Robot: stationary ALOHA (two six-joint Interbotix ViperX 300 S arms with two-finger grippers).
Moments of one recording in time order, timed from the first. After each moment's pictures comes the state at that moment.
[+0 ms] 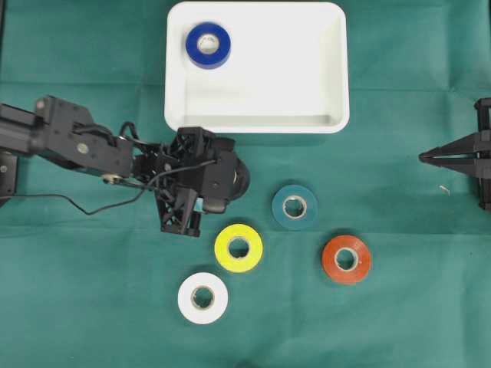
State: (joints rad) left arm -0.08 0.09 0.64 -0.02 0.09 0.10; right arm -0.02 -1.21 1.61 -0.09 -0.15 0.05
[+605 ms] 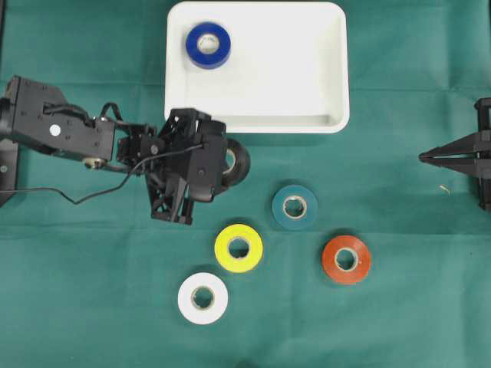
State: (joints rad) left arm -0.03 0.00 0.64 -0.02 0.15 0.19; right arm -0.02 -1.21 1.61 -0.09 -0.15 0.05
